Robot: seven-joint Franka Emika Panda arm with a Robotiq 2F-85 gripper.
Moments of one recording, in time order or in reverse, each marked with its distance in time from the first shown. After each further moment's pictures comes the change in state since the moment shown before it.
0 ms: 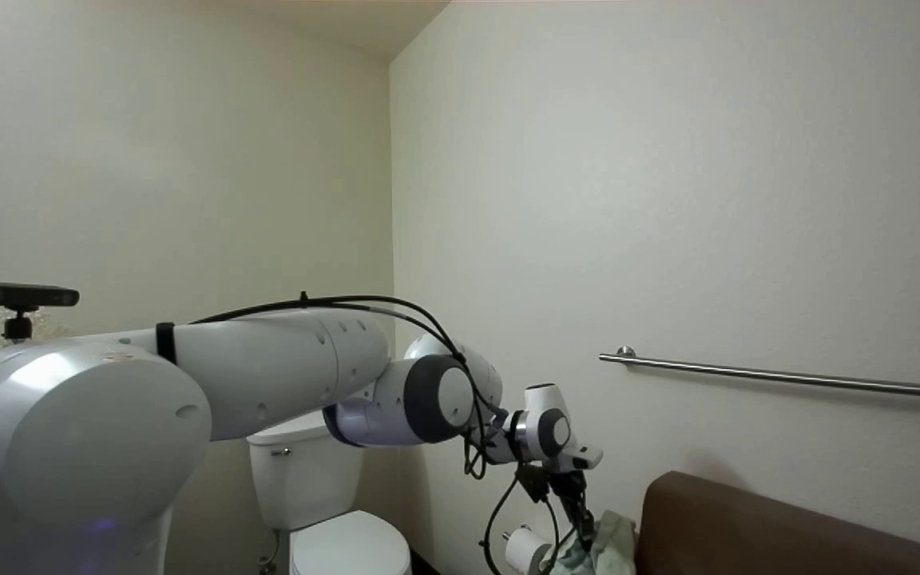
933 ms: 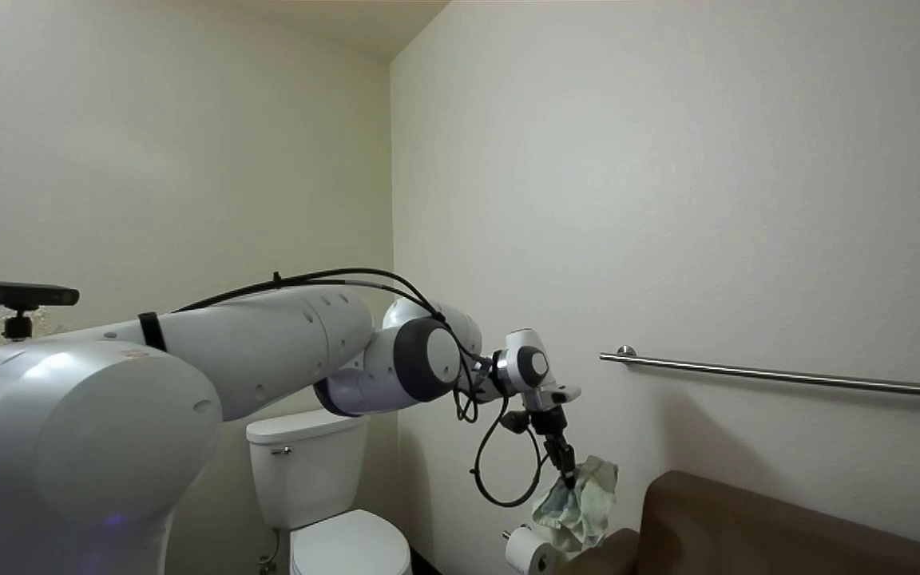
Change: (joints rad) arm 0.084 -0.123 -0.066 0.090 -0.010 -0.314 0.018
